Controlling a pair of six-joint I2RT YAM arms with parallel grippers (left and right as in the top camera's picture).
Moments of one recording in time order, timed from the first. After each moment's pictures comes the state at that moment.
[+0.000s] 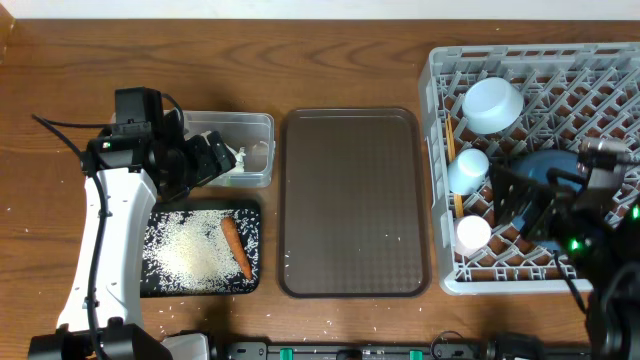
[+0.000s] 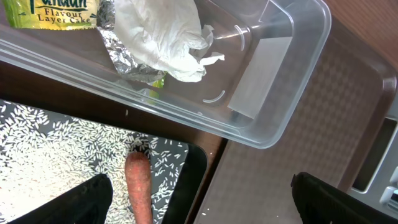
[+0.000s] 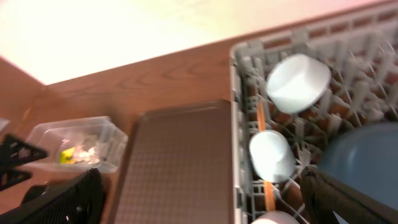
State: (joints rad) left arm 0.12 1.44 1.20 -1.01 0.30 -0.38; right arm -0.13 0.74 1.14 -0.90 -0.42 0.23
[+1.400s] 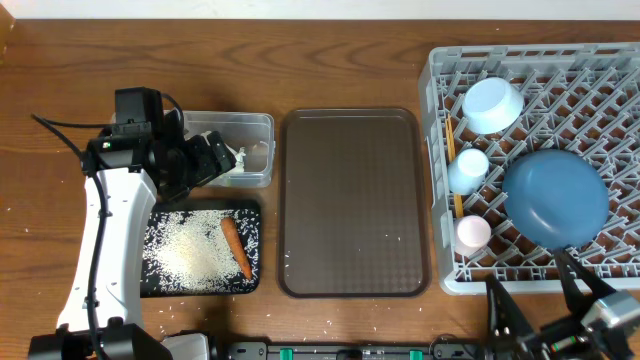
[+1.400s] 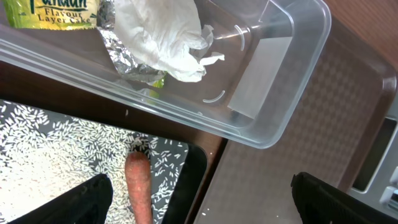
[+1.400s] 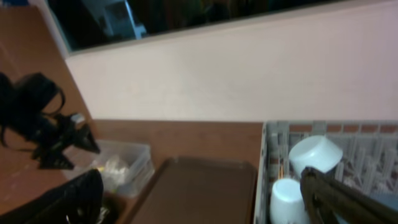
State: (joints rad) left arm 0.12 1.44 1.20 -1.01 0.30 -0.38; right arm 0.07 0.06 0.87 -0.80 -0.30 0.23
